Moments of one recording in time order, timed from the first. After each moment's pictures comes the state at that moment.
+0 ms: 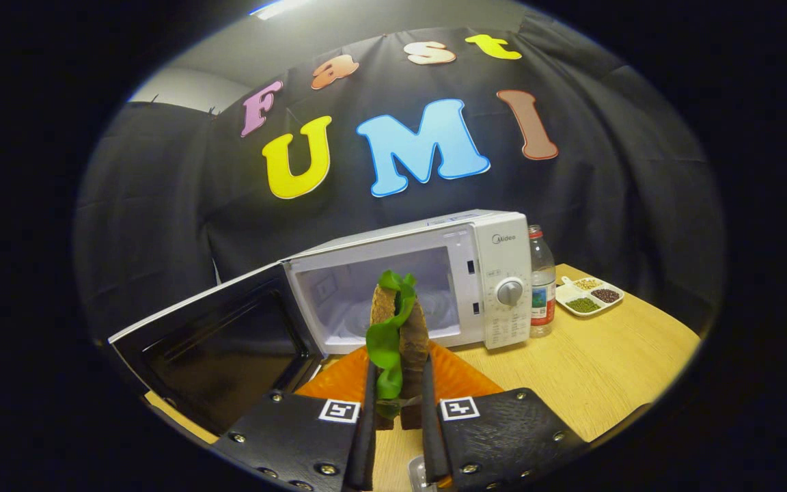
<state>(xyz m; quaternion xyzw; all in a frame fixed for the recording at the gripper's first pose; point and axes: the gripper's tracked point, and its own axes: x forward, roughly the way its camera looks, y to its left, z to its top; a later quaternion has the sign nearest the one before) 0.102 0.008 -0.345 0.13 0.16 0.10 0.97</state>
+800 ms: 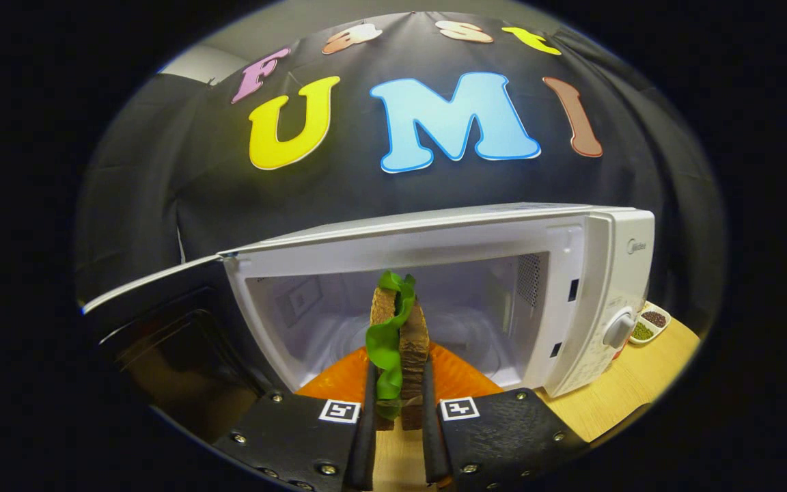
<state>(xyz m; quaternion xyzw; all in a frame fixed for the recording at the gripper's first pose) 0.252 0.088 -0.380 0.08 0.16 0.09 0.98</state>
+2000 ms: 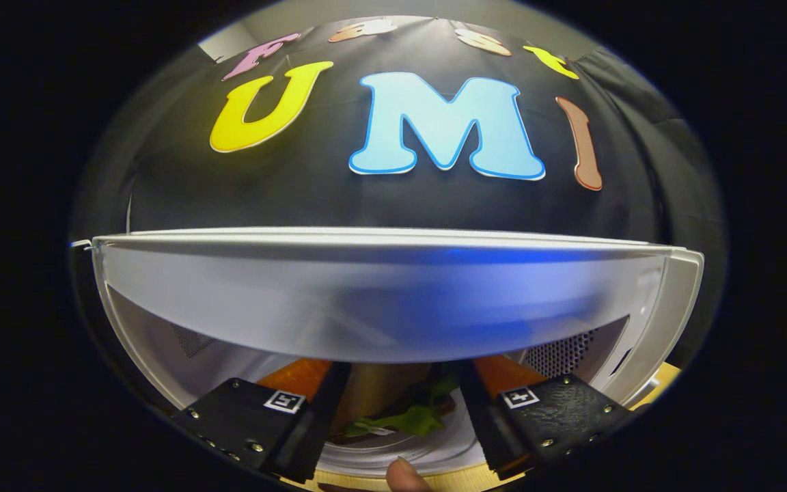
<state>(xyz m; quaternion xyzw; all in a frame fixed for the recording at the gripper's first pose) 0.354 0.062 -0.393 0.02 0.13 0.03 0.99</state>
